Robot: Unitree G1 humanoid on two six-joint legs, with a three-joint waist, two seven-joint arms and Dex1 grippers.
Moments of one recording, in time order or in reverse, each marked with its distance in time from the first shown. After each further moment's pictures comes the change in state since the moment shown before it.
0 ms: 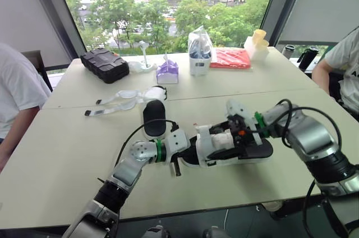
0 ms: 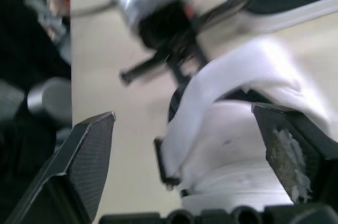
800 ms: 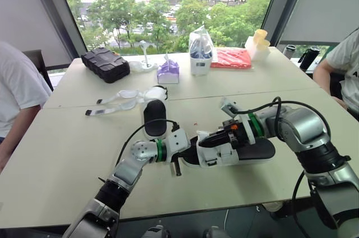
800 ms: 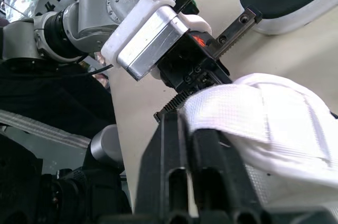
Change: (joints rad) left arm -0.008 -0.001 0.000 0.018 0.000 -0.019 -0.002; right arm -0.065 0.075 0.005 0.076 0.154 0.279 -0.057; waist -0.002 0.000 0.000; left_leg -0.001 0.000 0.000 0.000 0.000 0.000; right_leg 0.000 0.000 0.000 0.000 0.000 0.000
